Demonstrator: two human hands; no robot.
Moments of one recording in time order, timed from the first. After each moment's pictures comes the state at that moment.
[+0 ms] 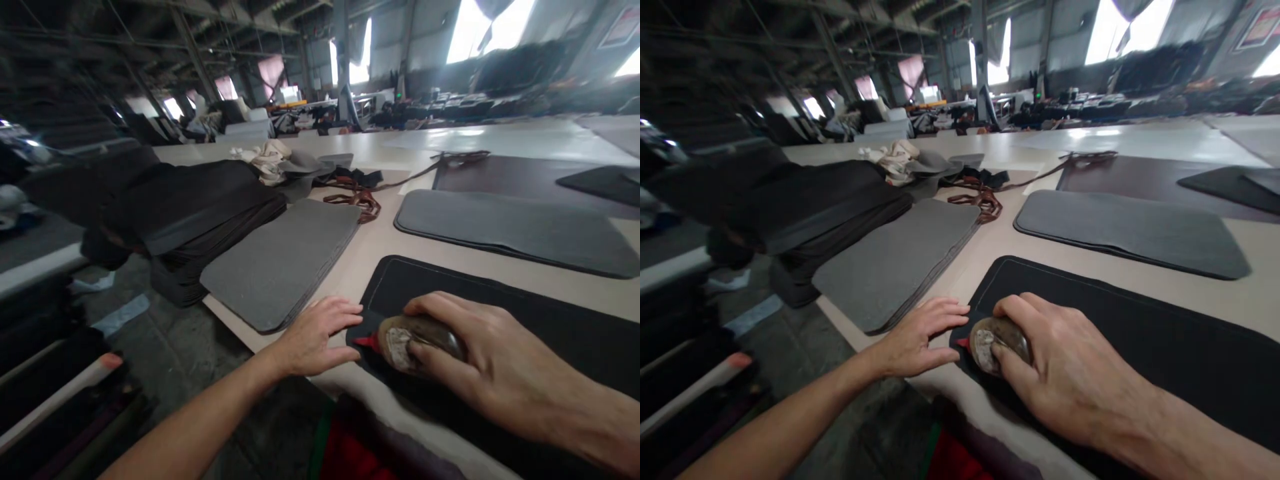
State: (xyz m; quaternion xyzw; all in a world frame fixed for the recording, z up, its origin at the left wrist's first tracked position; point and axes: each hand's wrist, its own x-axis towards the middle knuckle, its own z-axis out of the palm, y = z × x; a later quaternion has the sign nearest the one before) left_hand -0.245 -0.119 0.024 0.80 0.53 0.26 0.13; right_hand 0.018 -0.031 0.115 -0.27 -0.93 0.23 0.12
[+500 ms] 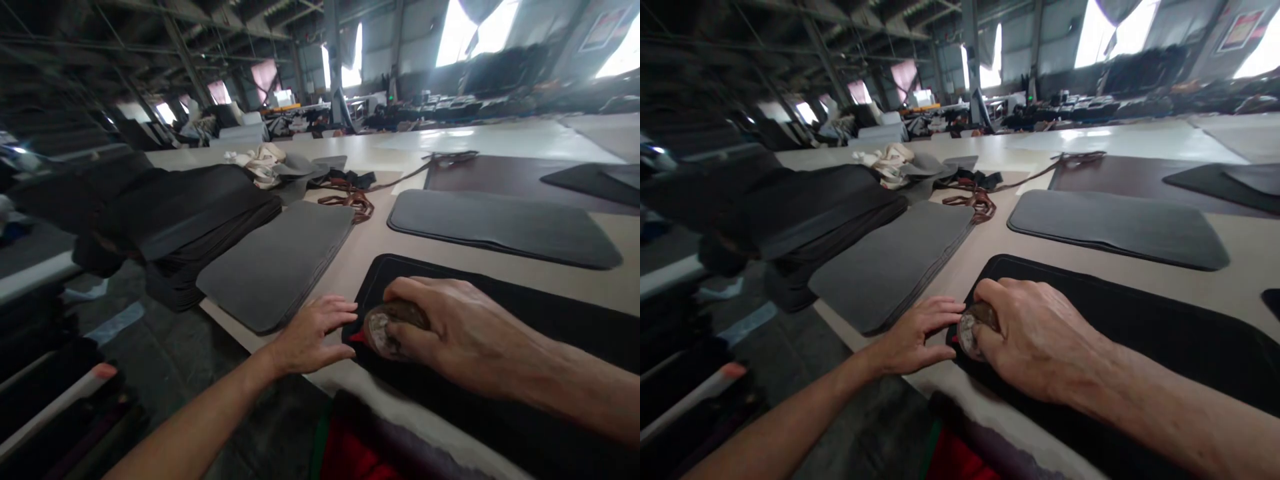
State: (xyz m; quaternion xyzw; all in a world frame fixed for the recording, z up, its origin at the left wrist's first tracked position) left_hand -0.246 -0.119 0.024 0.80 0.53 0.26 0.14; right_hand -0.005 -0.031 0.144 -0.29 -0.94 0.18 0.07
